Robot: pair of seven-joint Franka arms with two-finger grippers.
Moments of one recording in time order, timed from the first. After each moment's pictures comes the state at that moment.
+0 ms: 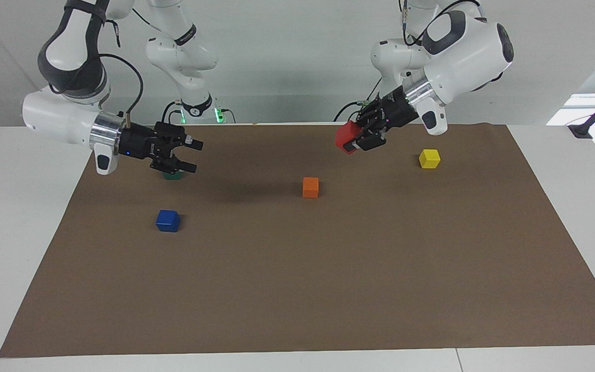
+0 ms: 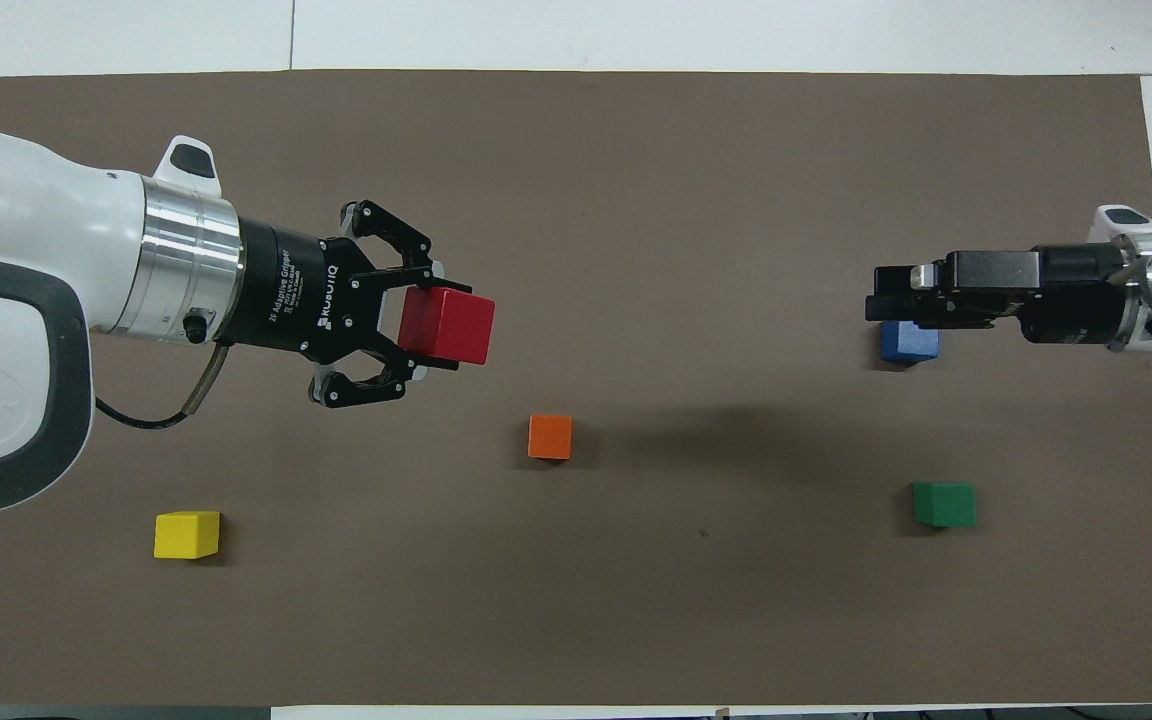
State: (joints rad) left arm -0.04 0.01 -0.29 -1.74 -0.79 1.81 -1.43; right arm -0.11 0.03 -0.03 -2.03 1.32 1.64 -0.45
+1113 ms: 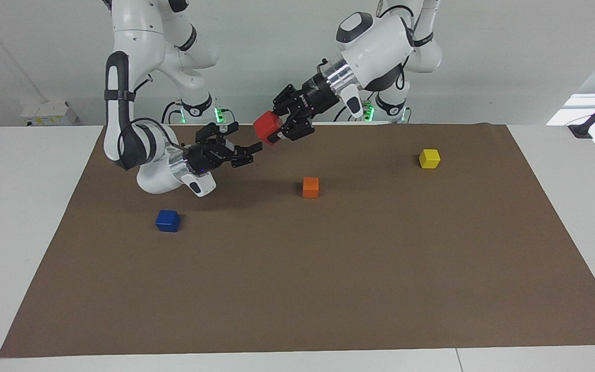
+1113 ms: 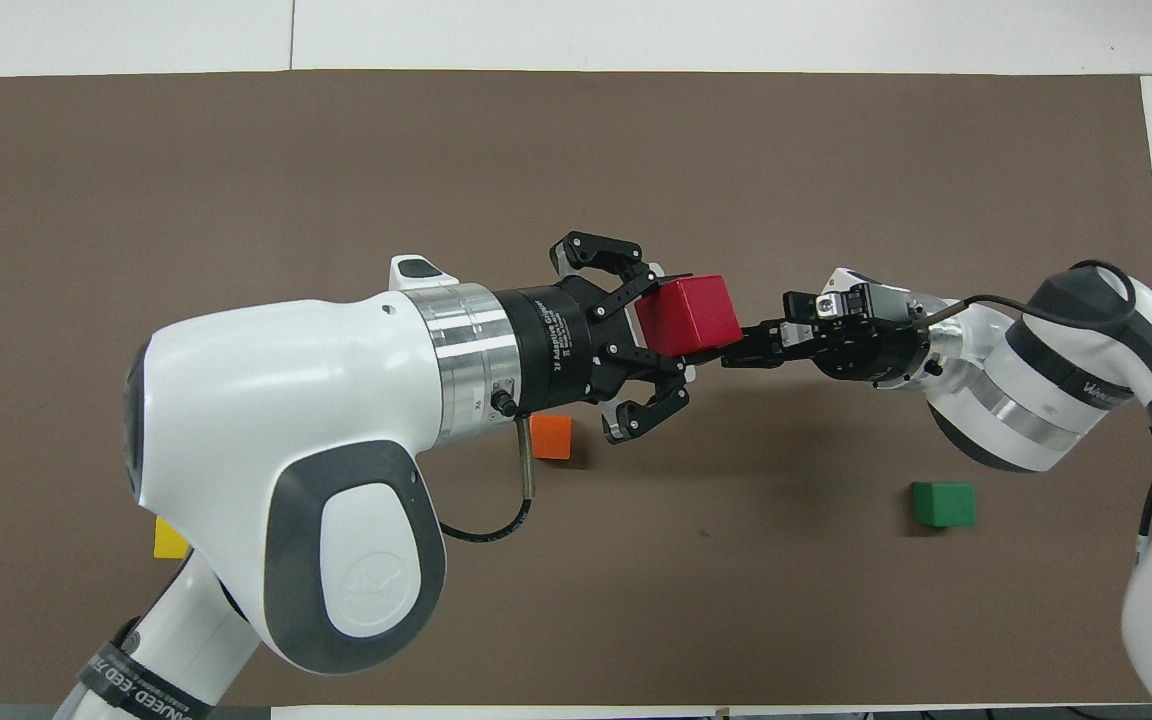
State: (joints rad) left arm -0.41 0.01 -0.30 -1.85 -0.99 2.51 -1.90; right arm 0.09 0.25 -0.03 -2.17 2.01 1.20 -0.67
